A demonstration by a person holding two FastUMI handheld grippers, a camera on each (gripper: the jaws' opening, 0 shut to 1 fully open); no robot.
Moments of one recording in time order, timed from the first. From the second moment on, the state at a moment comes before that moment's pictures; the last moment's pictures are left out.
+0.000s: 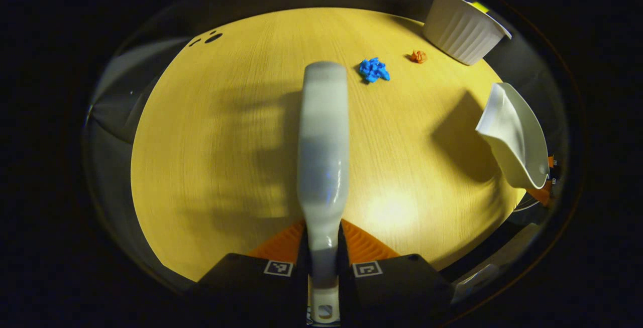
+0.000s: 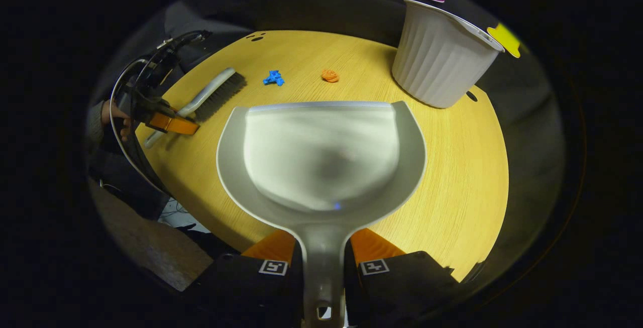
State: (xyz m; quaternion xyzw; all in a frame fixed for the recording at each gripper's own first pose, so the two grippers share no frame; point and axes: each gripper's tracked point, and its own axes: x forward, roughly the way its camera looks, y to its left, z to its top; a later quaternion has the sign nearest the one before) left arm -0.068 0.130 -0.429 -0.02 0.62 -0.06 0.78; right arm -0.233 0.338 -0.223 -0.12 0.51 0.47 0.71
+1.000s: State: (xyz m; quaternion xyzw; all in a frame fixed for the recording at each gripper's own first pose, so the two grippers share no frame) left arm 0.119 0.082 -0.421 0.10 0.54 -0.19 0.82; right arm -0.206 0.380 -0.244 -0.19 0.55 0.50 0.64
